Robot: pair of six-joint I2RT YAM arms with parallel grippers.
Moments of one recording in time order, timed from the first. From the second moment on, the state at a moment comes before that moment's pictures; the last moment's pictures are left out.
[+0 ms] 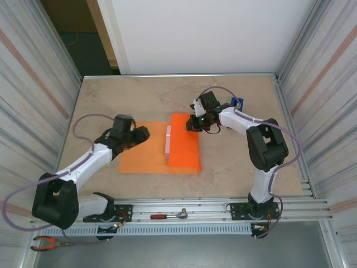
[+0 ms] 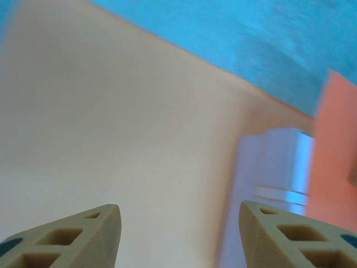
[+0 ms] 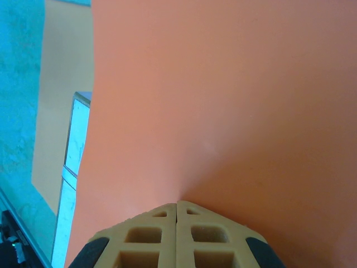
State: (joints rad) left arm -0.32 1.22 0.69 -0.32 0.06 -0.72; right arm 0.47 1.89 1.31 -0.47 -0.50 0.38
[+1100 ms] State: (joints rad) left arm -0.19 1.35 0.54 -0.16 0.16 -0.64; right arm 0.46 1.89 1.30 -0.46 -0.52 0.38
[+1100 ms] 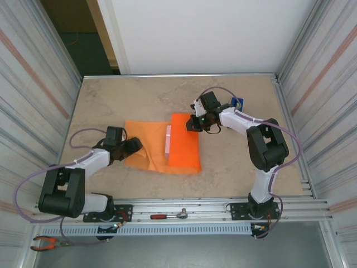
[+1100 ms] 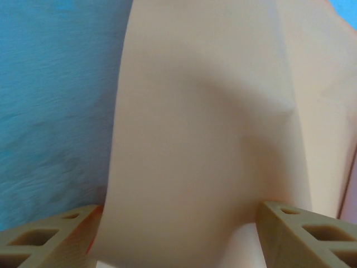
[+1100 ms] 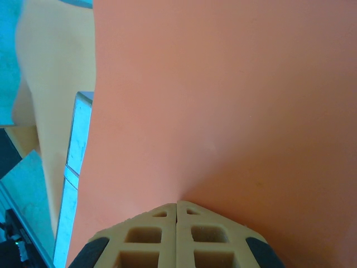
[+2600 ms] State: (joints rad) left arm -0.01 1.64 0.71 0.35 0.57 -0.55; right arm 0.46 1.89 1.30 -0.46 -0.52 0.38
